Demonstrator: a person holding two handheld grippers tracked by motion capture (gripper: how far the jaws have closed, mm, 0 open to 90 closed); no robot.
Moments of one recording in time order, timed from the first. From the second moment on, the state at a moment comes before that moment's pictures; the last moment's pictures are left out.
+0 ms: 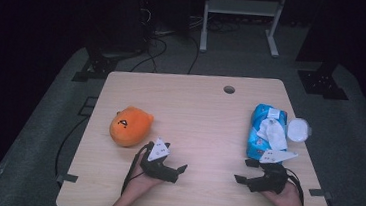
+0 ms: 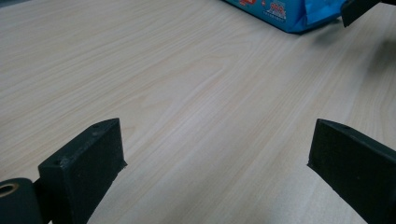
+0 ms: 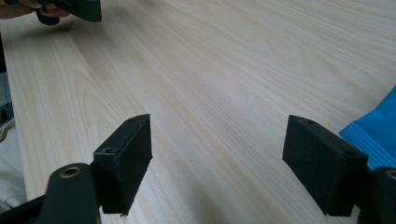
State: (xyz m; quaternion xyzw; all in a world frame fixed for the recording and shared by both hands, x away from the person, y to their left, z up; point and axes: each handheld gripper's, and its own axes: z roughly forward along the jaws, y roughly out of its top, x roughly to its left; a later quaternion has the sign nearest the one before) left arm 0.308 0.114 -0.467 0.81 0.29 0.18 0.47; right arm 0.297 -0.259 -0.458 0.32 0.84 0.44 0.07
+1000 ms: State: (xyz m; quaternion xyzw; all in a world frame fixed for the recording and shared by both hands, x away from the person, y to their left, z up) left arm 0.327 0.183 -0.390 0.73 0.33 0.32 0.51; right arm 0.298 -0.254 -0.457 0.32 0.84 0.44 0.07
